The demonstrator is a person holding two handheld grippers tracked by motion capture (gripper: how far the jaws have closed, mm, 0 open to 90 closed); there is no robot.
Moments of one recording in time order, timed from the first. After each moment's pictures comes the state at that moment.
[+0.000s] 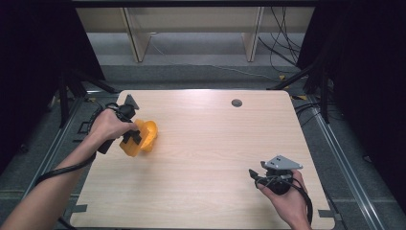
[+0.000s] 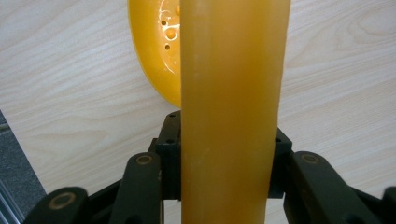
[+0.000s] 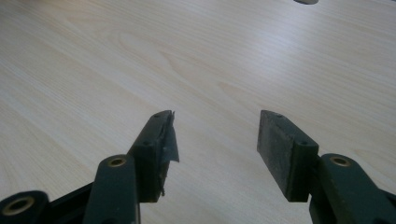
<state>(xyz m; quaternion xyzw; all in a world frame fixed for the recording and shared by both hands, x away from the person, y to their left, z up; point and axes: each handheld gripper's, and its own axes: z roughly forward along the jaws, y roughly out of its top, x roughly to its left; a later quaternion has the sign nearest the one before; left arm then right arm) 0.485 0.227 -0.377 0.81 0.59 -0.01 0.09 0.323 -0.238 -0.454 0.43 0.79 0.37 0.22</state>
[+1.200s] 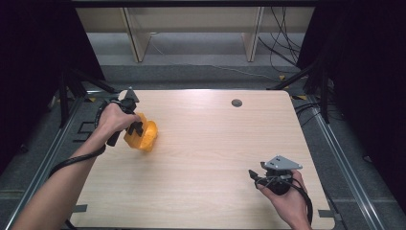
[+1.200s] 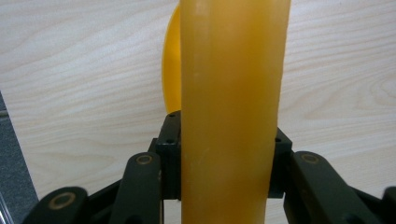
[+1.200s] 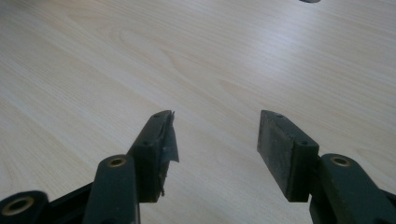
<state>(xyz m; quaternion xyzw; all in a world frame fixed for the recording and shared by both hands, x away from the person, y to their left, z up) 0.520 0.229 -0.387 0.77 0.64 0.01 0.09 0.322 -0.237 -0.455 0.44 0.79 0.37 0.21</state>
